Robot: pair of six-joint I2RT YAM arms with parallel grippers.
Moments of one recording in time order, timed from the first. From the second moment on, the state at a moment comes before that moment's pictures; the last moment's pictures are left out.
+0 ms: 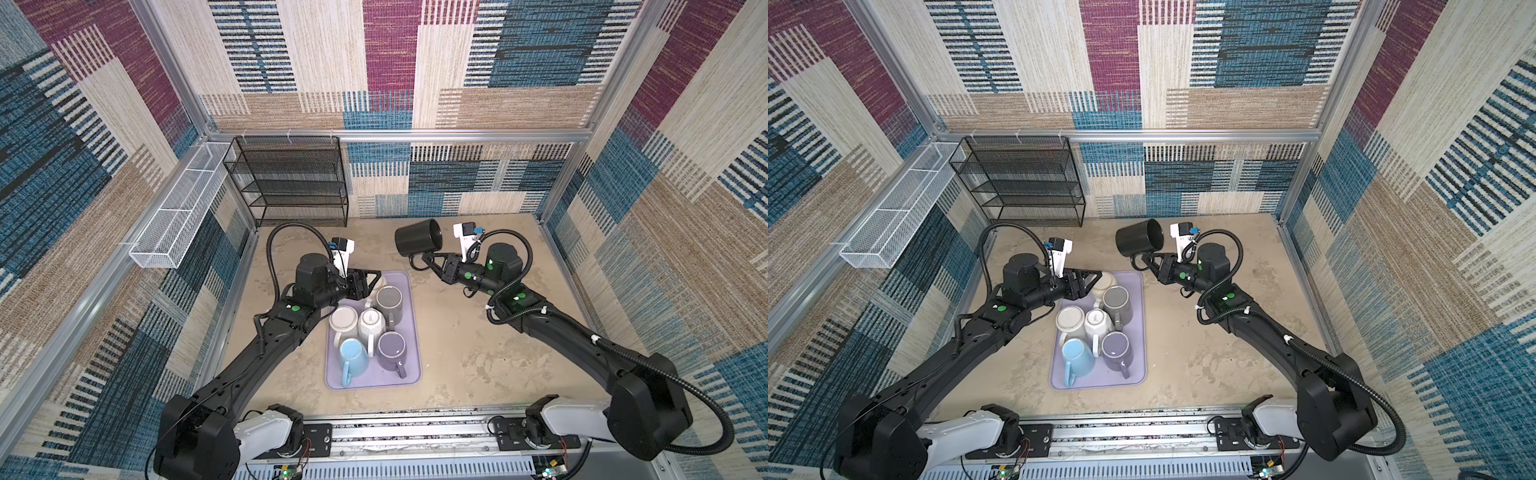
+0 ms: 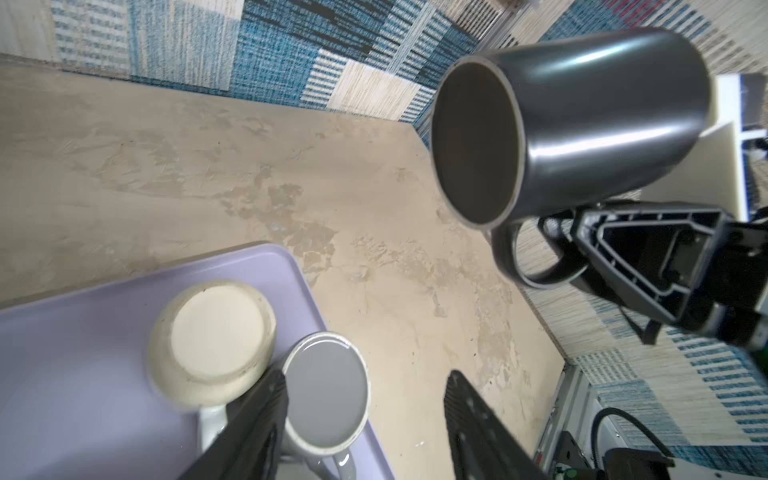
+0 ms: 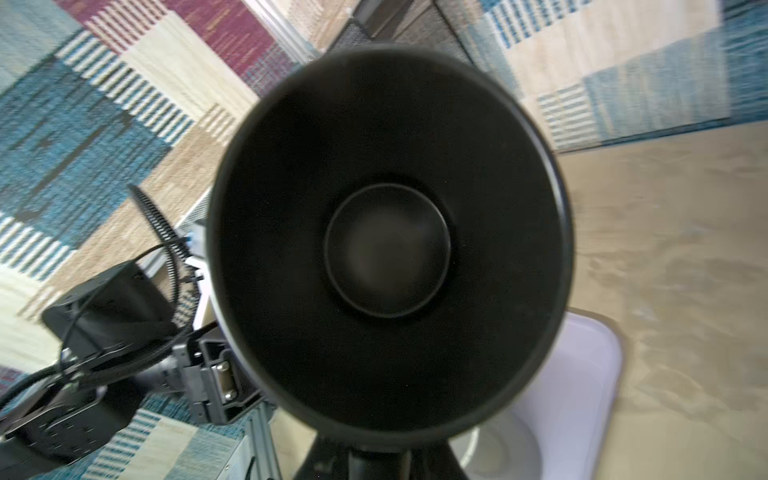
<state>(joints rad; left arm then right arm) -0.36 1.18 0.86 -0.09 0.42 -0.41 0.43 1.29 0.90 0.22 -0.48 0.63</state>
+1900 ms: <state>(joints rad) -0.32 1.05 0.89 -0.38 0.33 -0.29 0.05 2.06 1.64 -0.52 0.07 0.03</state>
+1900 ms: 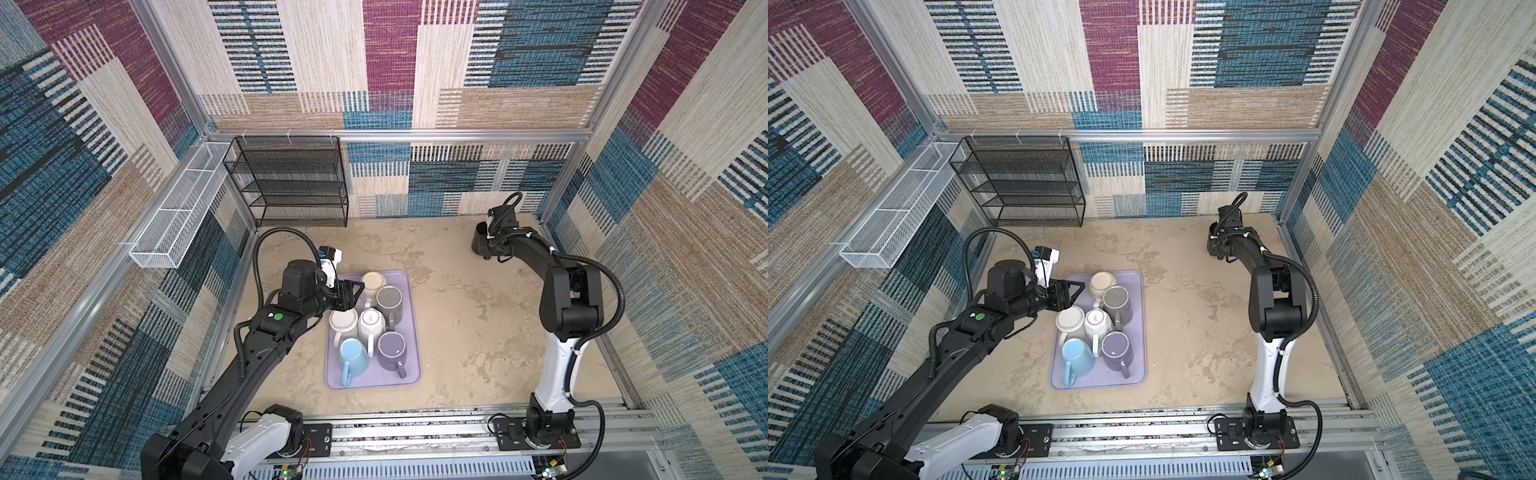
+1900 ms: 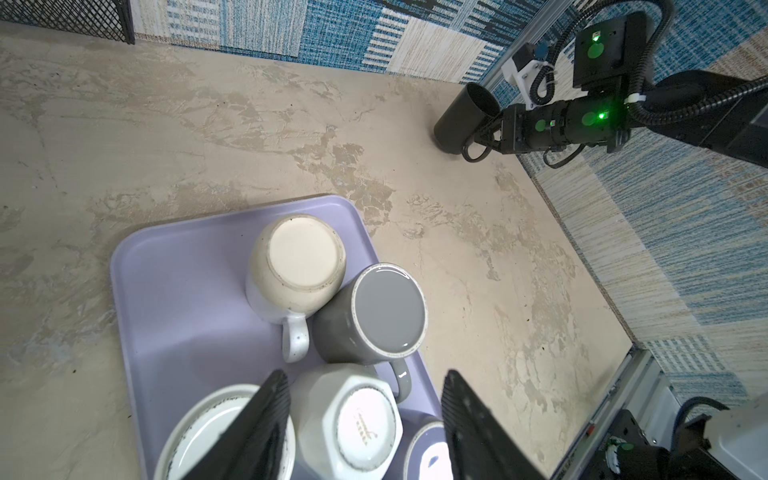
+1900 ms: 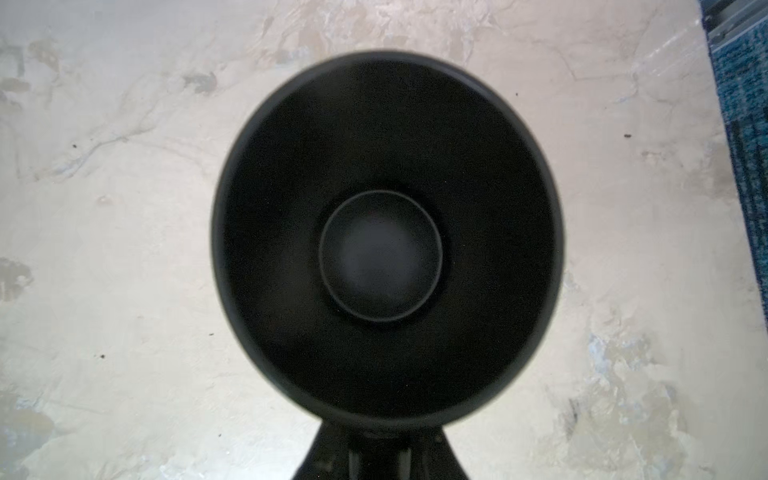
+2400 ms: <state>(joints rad) -0.32 1.05 0.89 -0.39 0.32 -0.29 -0.03 2.08 1.62 -0.50 0.02 -0.05</state>
